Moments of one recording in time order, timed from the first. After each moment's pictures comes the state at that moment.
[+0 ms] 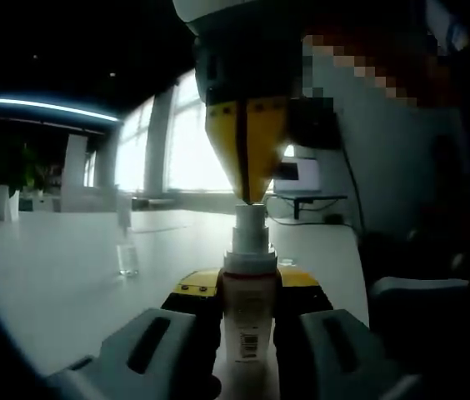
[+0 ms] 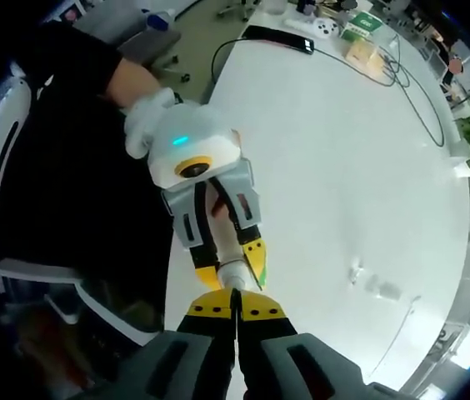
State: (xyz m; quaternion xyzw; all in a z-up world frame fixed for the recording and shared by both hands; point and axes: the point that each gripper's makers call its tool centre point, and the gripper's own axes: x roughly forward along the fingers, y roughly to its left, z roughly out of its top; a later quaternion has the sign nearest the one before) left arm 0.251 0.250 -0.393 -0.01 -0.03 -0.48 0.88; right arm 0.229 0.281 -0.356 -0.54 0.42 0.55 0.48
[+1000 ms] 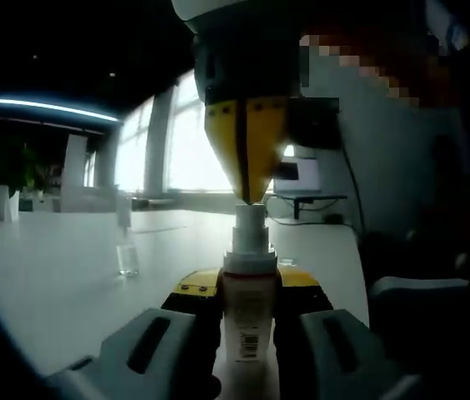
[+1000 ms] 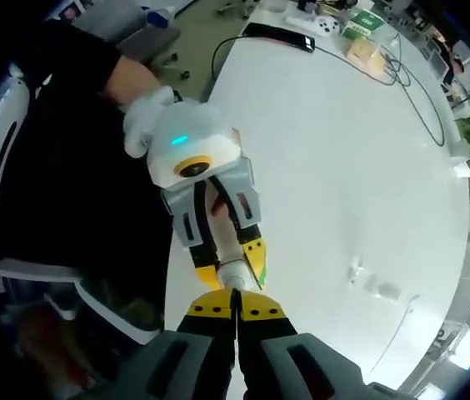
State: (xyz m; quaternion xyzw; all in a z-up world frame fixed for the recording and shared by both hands) left arm 0.251 0.249 -0.393 -0.01 -0.03 -0.48 0.88; right arm 0.229 0.281 -0.356 -0.54 0.42 0.54 0.48
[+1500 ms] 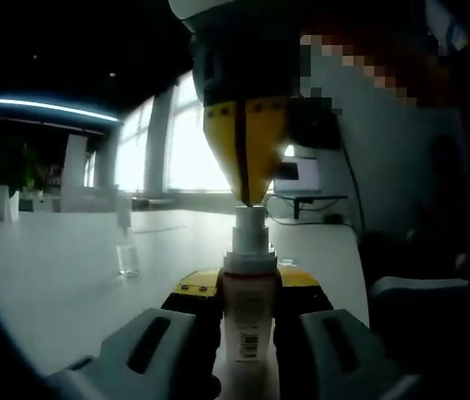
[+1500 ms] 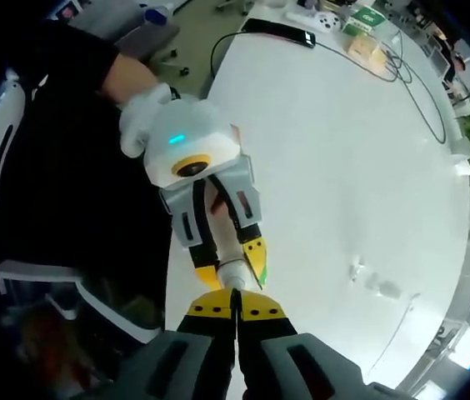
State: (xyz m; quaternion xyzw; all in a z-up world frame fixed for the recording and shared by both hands) left arm 0.251 0.249 -0.393 -0.01 -0.03 -0.48 0.88; right arm 0.229 0.281 -0.359 -0.55 0.43 0.54 0.48
